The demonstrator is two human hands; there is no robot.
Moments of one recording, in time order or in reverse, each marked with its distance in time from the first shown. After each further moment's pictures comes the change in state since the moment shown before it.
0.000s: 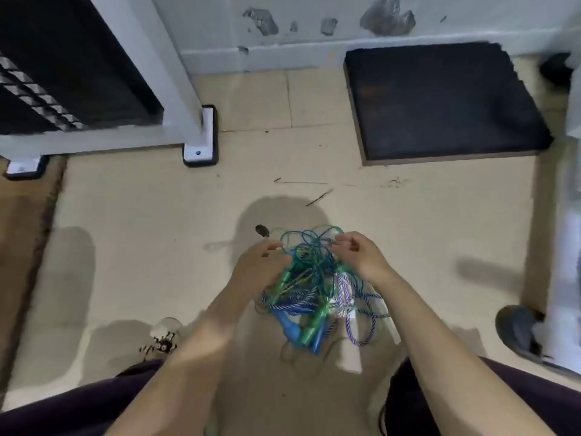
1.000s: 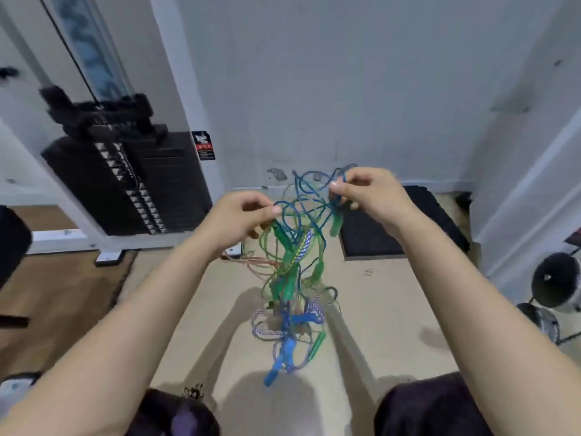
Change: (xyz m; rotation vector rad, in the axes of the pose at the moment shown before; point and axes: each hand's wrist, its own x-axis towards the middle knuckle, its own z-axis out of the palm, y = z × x) left_hand -0.221 0.266 -0.145 0.026 0.104 0.641; right_hand -0.225 -0.341 -0.080 -0.021 0.088 -0.688
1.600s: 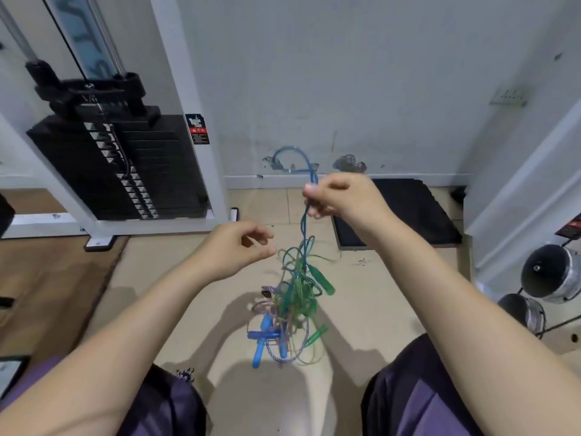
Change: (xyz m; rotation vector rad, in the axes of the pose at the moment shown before) left_hand -0.040 -0.042 0.025 0.297 -0.062 -0.026; right_hand -0.026 0.007 0.031 0.173 -0.099 0.034
